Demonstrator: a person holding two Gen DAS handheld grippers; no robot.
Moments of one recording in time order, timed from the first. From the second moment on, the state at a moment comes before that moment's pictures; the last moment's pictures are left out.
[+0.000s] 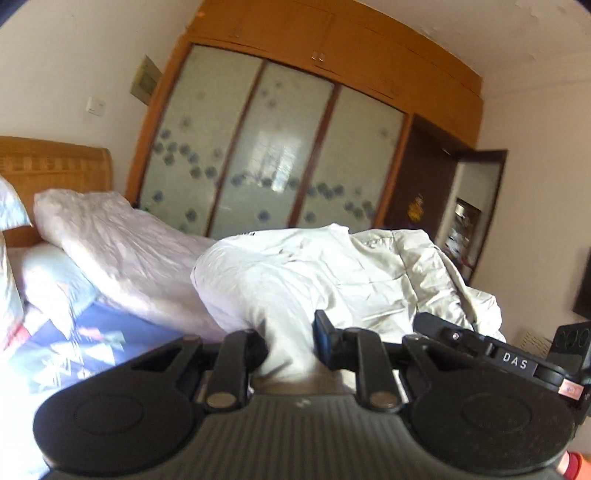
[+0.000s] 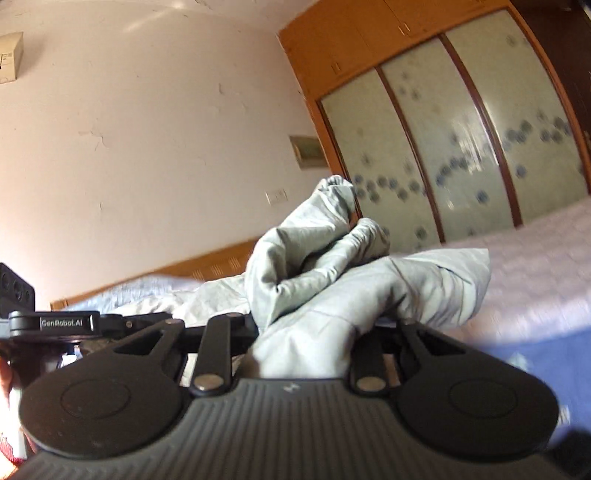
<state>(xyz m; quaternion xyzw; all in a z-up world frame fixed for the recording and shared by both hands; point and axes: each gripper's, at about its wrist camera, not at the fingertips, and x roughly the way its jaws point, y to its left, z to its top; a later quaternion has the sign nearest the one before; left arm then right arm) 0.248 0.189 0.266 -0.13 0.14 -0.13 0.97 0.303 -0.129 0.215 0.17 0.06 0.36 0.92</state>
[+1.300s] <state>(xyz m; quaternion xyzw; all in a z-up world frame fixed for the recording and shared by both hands) 0.144 0.025 -0.013 -0.08 0.43 -0.07 0.89 0.132 -0.378 -0.059 0.24 0.35 0.09 0.90</state>
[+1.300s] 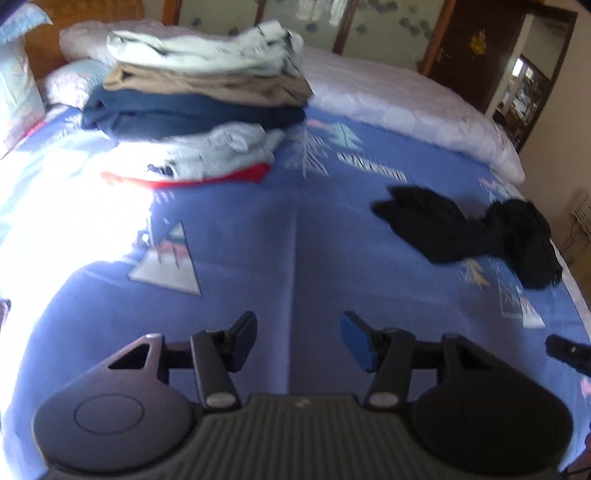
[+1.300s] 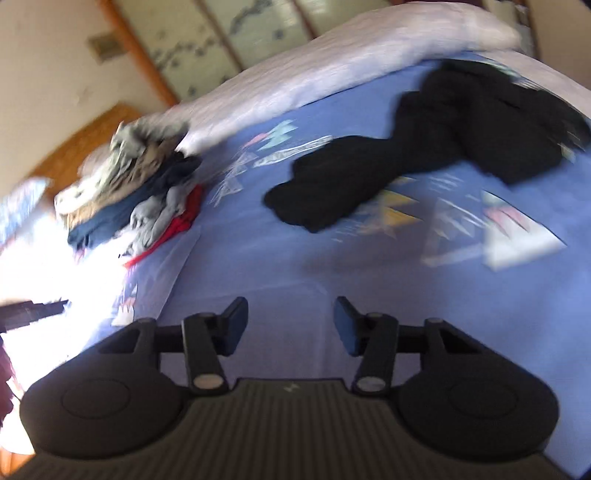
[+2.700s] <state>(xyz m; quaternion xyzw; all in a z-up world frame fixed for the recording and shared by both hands) -0.025 0.029 0.079 0.01 0.27 0.02 0.96 0.005 -0.170 0.048 0.13 0.28 0.11 0.95</state>
